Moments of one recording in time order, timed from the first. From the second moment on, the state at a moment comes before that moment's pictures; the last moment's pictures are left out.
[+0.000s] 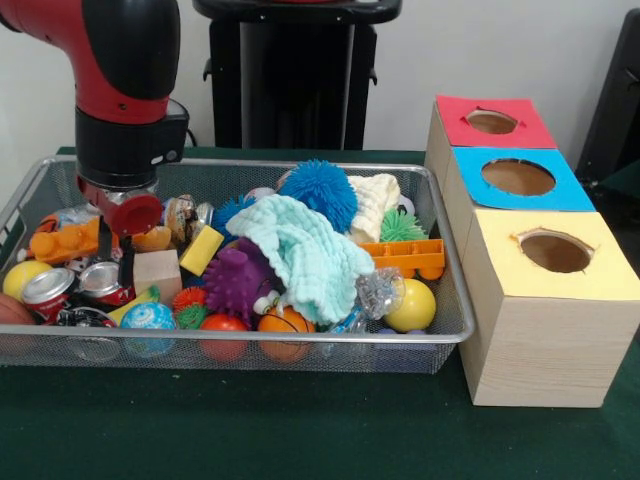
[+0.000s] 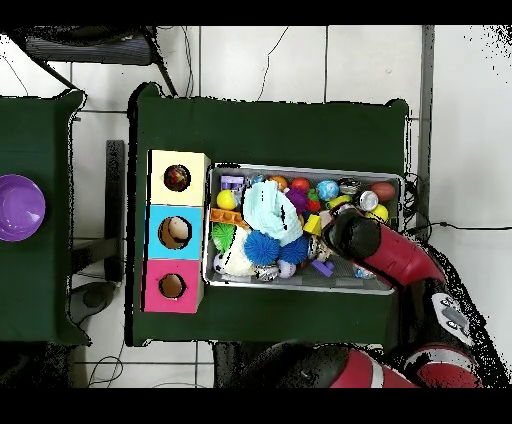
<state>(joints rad) -0.46 -0.40 -0.17 1.55 0.03 0.27 2.14</state>
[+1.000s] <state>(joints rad) -0.48 -0.40 -0.20 1.57 0.01 0.31 2.14</state>
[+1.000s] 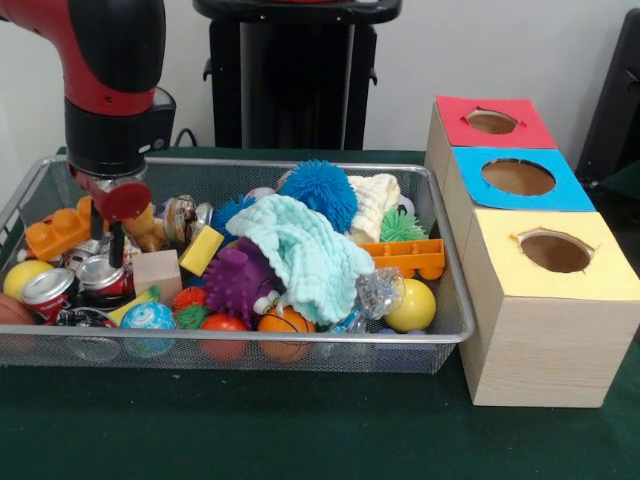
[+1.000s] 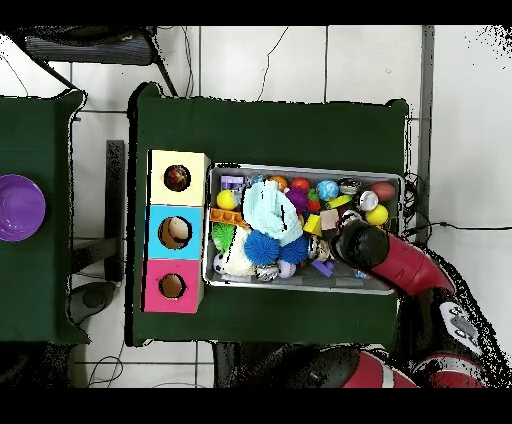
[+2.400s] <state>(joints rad) -0.46 -0.46 -0.24 1.68 -0.01 0.35 2.14</state>
